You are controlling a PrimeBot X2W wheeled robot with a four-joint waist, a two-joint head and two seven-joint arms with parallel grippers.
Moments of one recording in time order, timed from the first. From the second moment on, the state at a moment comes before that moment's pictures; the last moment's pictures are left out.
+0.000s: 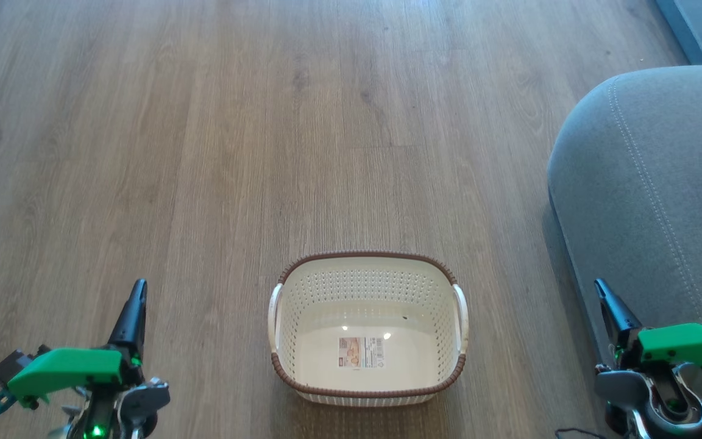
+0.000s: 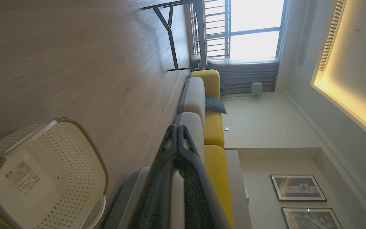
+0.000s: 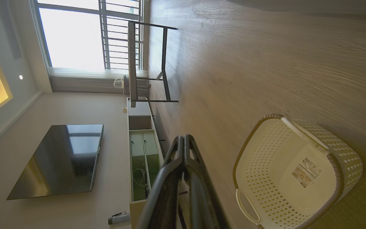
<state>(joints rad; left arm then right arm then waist) -0.04 0.05 0.07 0.29 -1.50 -0.12 0.08 -0.07 -0.07 -0.09 0.29 1.52 0.12 0.06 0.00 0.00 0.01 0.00</state>
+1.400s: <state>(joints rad) -0.05 0.05 0.08 0.28 -1.60 -0.12 0.11 -0.07 -0.06 -0.12 0.29 1.62 0.12 0.10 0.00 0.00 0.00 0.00</state>
